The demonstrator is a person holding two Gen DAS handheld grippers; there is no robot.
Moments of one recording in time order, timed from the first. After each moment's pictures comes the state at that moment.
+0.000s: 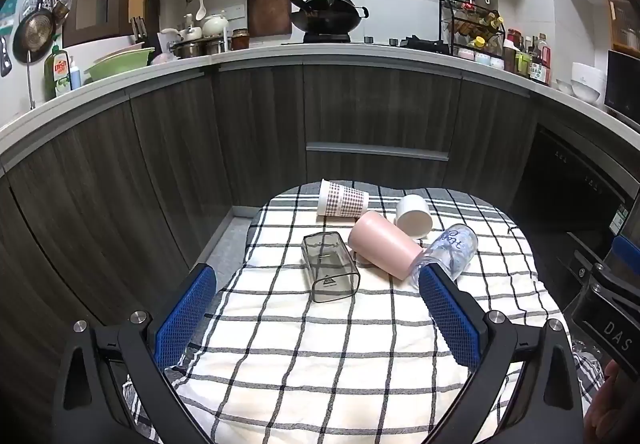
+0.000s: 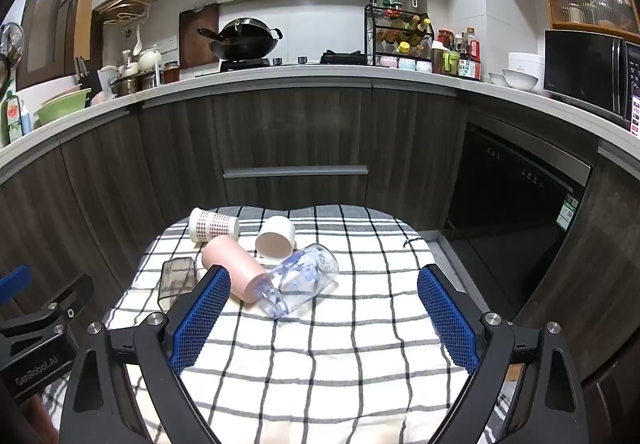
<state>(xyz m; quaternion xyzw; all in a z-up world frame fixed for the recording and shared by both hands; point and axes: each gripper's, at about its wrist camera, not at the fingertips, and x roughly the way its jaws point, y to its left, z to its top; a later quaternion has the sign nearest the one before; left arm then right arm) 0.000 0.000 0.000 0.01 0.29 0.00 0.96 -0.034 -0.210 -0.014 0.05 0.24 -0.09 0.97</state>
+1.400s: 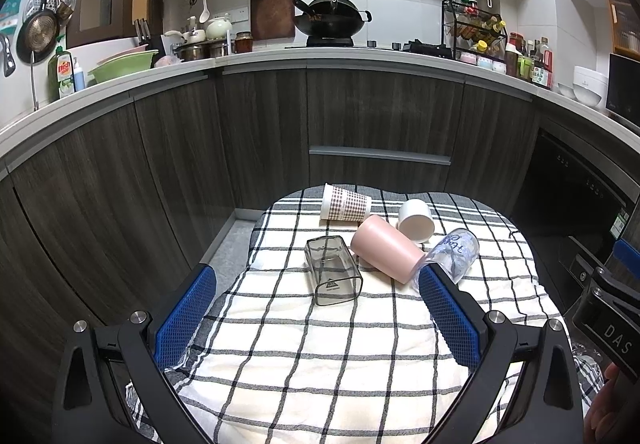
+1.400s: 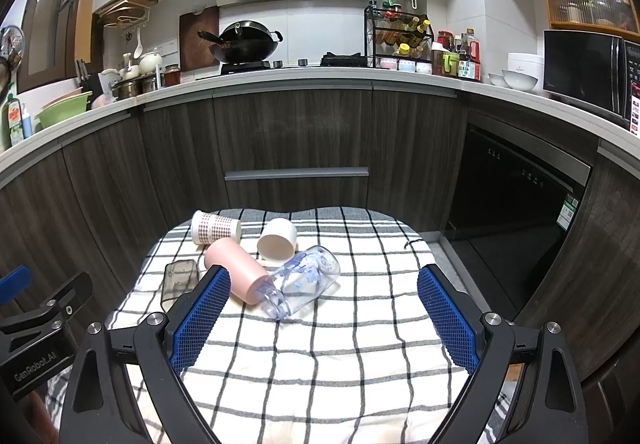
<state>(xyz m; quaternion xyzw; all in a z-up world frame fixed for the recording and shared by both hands) -0.003 0.005 0.003 0.00 0.28 0.00 0.96 -0.035 -0.209 -0.014 0.05 0.24 -0.08 0.97</state>
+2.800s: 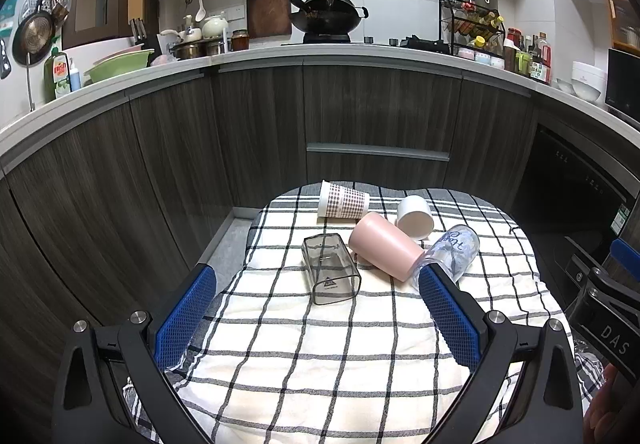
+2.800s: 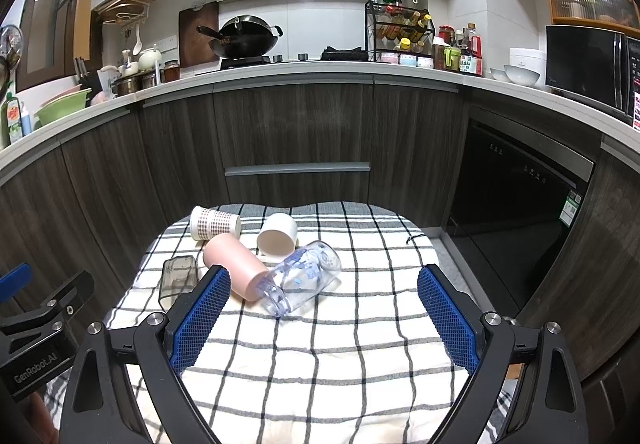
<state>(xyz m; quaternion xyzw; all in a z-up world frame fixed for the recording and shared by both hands) 0.003 -0.002 -0.001 0.01 0.29 0.00 0.96 -0.035 -0.209 -0.010 0.05 0.24 -0.08 0.97</state>
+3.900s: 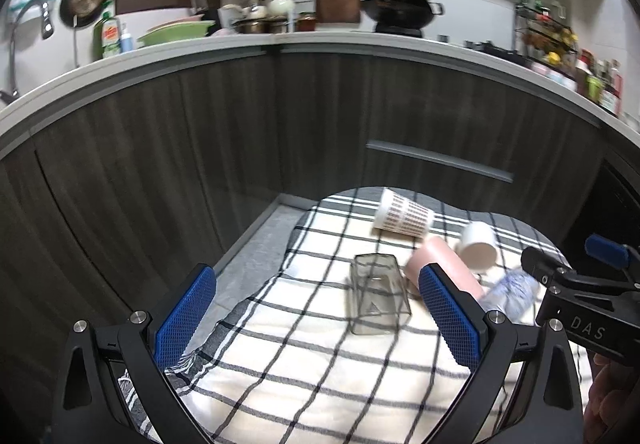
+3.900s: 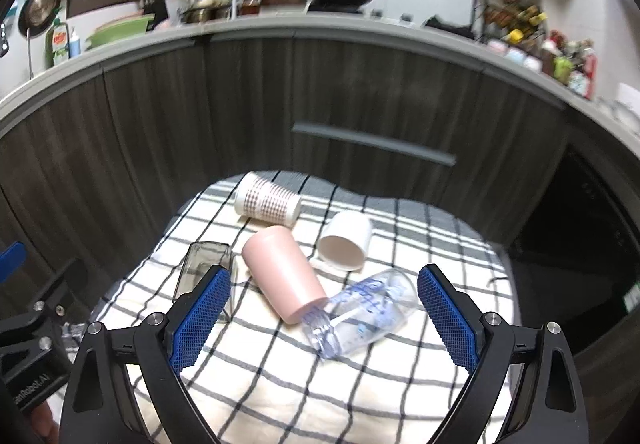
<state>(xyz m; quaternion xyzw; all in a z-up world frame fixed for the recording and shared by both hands) 0.068 0.022 -0.023 -0.04 0.30 0.13 0.94 0.109 -0.170 -0.034 -0.03 0.33 0.07 0.94</state>
